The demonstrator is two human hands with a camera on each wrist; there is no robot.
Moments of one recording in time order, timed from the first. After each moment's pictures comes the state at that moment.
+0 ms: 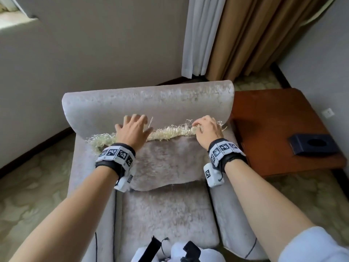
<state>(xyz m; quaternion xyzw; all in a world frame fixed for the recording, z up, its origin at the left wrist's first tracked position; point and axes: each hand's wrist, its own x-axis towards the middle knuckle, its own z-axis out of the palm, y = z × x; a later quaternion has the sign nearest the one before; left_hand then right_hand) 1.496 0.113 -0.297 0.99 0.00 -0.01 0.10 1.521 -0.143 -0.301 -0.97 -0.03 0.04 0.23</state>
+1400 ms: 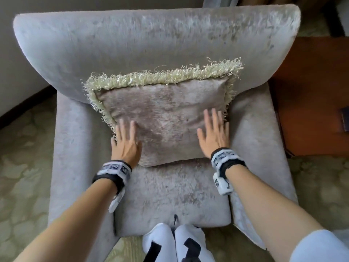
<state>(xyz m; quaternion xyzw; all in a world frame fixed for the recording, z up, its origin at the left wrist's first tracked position) 1.424 0.159 -0.553 0.97 0.12 -0.17 0.13 1.488 -0.128 -0.562 -0.99 -0.06 0.11 0.11</state>
